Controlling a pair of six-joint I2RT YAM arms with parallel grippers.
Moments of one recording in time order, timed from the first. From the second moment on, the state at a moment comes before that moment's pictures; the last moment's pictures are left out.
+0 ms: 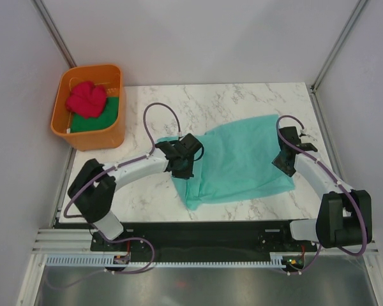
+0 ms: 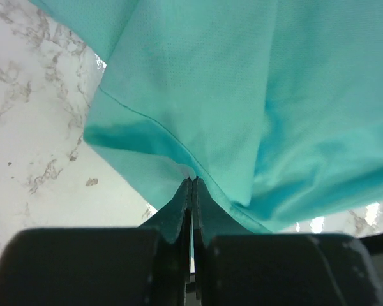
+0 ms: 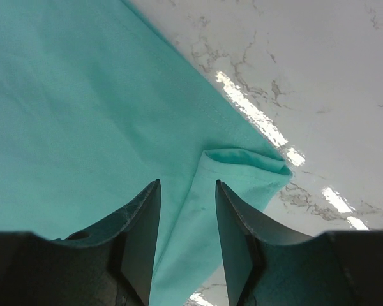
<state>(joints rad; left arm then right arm) -0.82 1.68 1.13 -0.67 -0.16 -0.66 0.09 1.32 0.82 -0.68 0.38 0.81</state>
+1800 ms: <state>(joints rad) -0.82 1.13 0.84 -0.68 -0.16 -0.66 -0.01 1.63 0.98 -0.86 0.37 0.96</state>
